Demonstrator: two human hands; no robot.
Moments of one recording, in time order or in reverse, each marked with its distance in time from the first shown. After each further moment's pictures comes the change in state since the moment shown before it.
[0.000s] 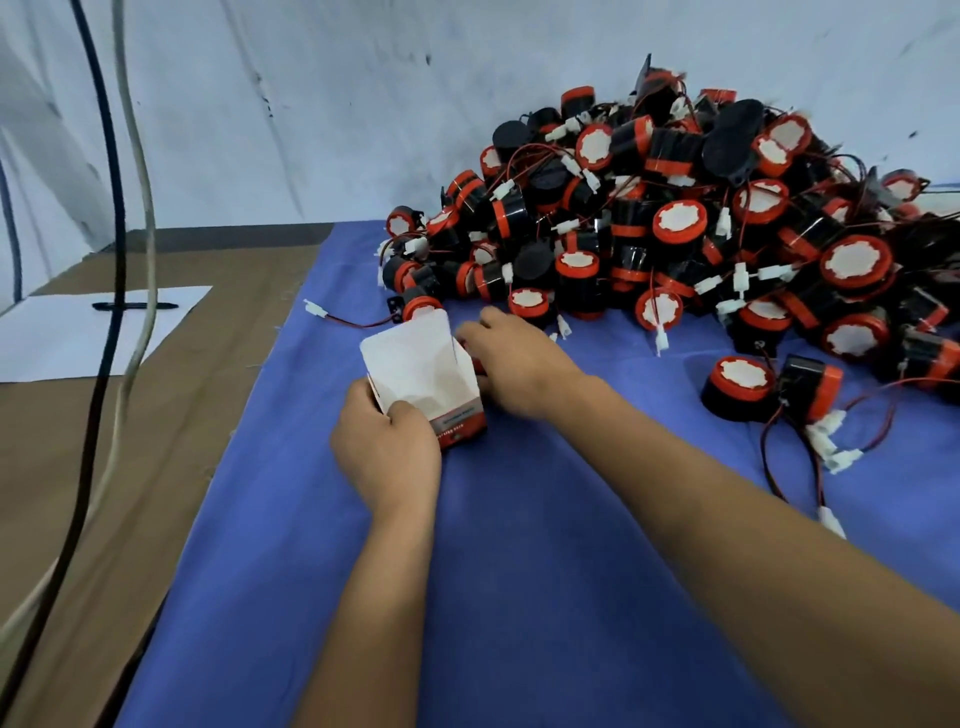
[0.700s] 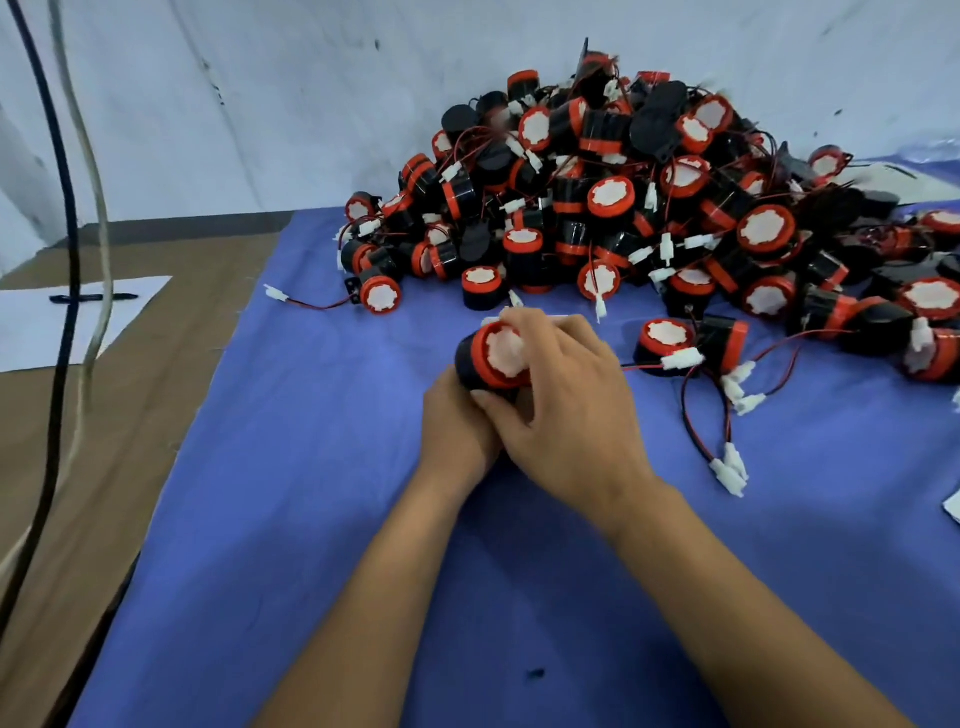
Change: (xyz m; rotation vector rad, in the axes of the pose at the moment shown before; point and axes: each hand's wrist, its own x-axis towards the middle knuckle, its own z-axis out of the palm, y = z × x) left_hand -0.073 0.022 0.023 -0.218 -0.718 0.225; right_hand -0.163 -0.034 -0.045 0.209 0.544 0.172
